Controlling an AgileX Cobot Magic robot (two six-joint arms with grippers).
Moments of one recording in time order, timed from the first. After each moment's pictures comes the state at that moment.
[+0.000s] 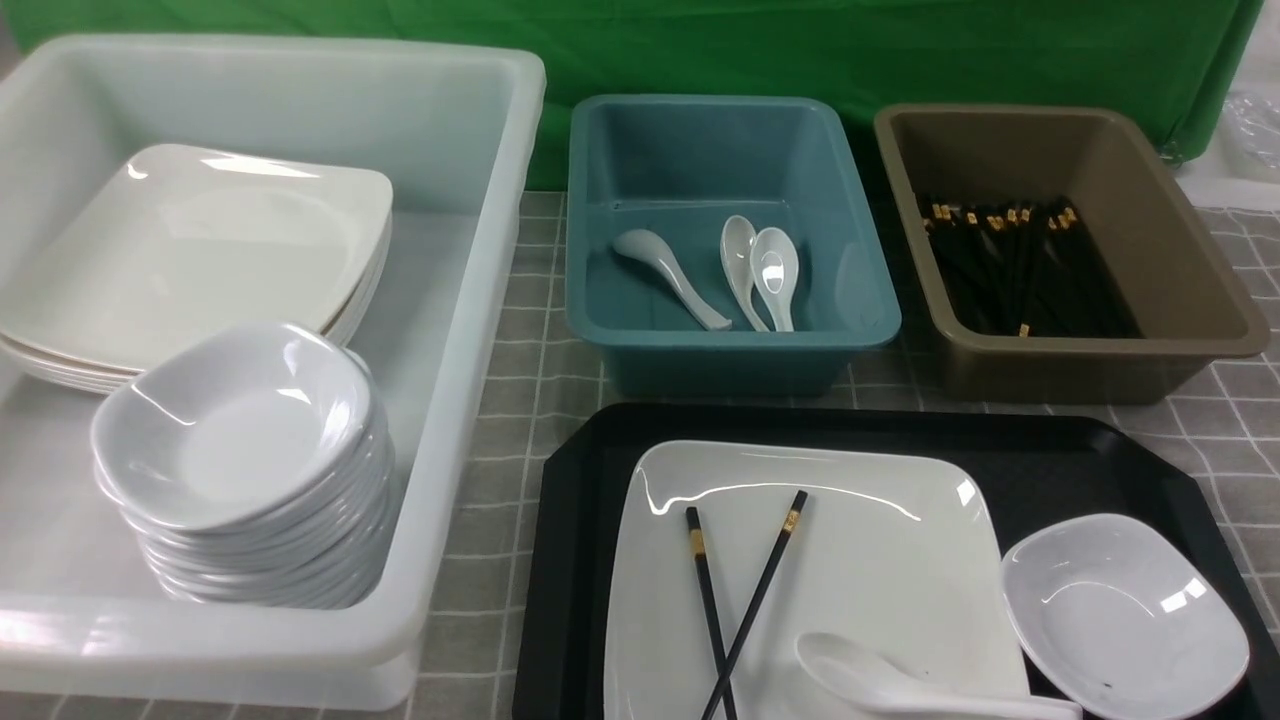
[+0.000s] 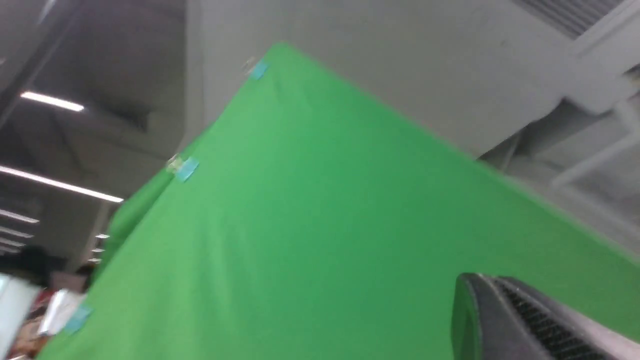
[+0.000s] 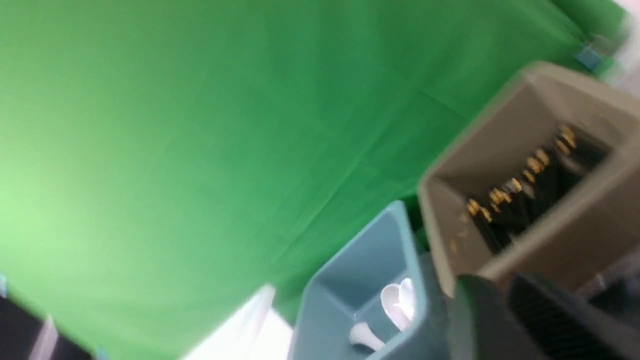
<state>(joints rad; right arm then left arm) 0.12 0.06 -0.24 0.18 0.03 0.50 -0.08 0.00 -0.14 -0.34 -0.54 -0.16</state>
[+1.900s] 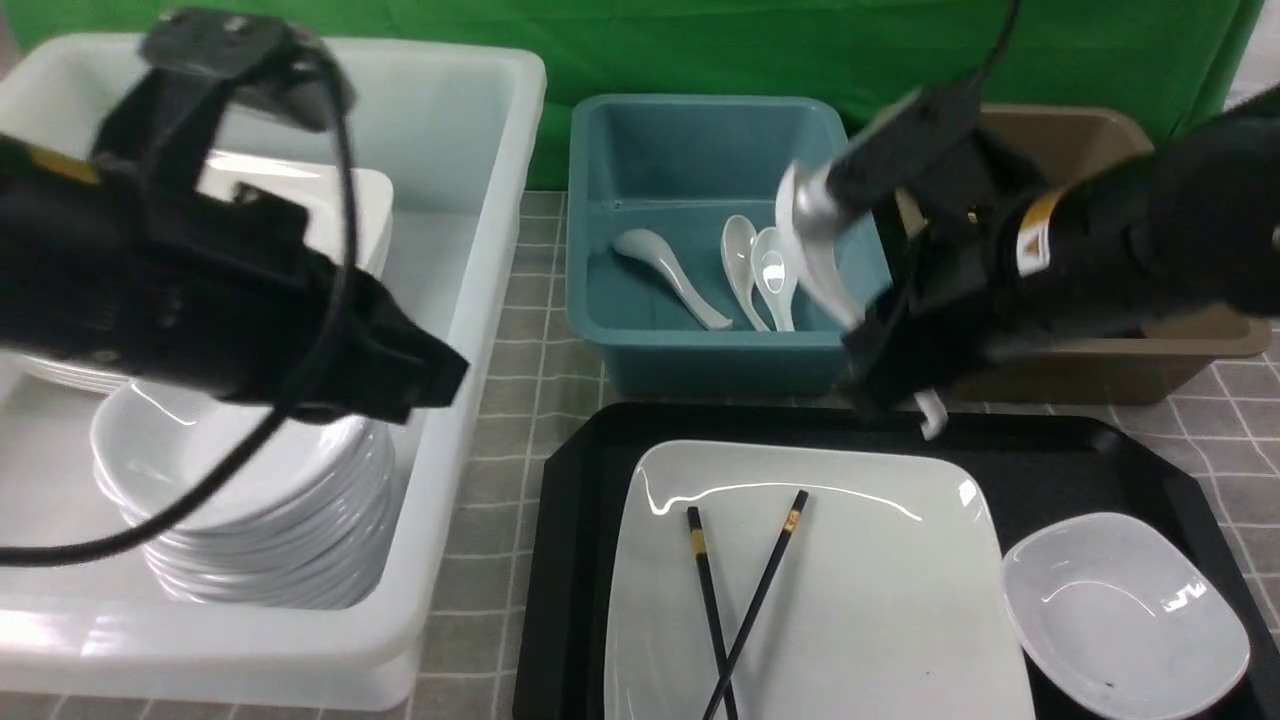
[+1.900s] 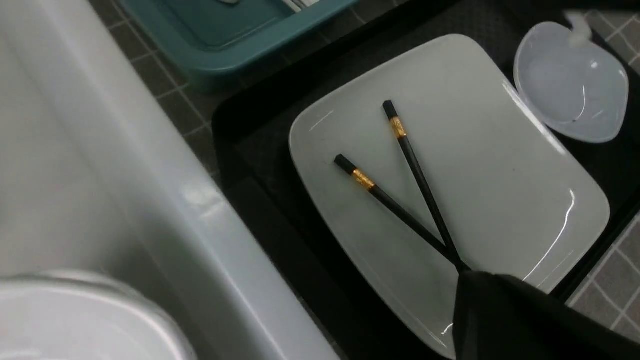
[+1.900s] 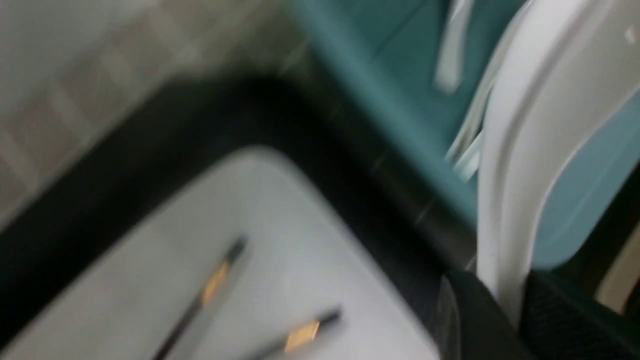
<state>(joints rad) 0.53 1.51 -1.27 -0.05 0.47 -0.16 -0.35 1.22 -1.09 -0.50 0.92 0.48</state>
